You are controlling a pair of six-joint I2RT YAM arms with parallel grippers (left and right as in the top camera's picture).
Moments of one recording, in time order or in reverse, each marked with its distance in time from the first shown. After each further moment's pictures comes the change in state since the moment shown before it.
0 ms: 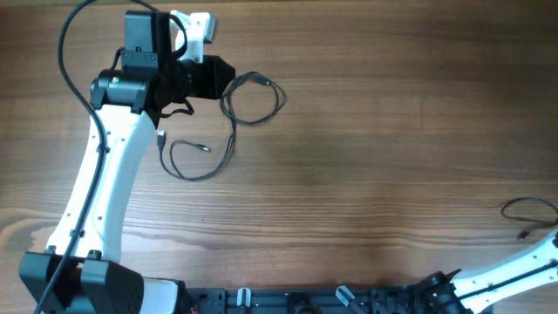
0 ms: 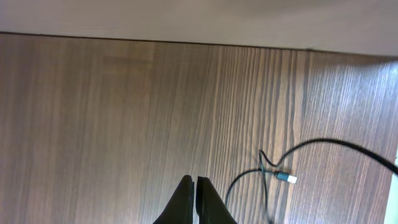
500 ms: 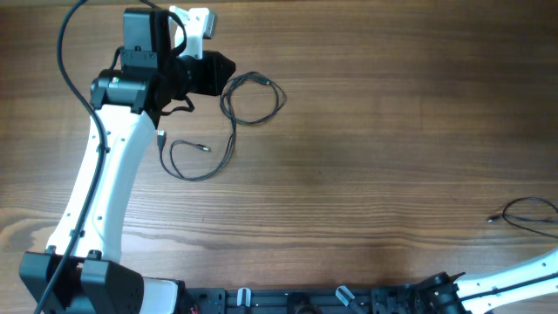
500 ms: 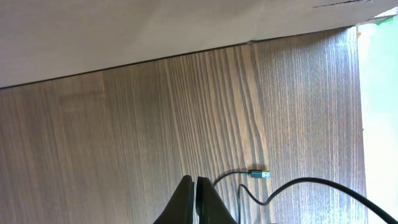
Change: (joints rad) left arm 0.000 0.000 0.000 0.045 0.000 -0.003; right arm -0.134 0.026 0.000 -0.030 0.011 0.095
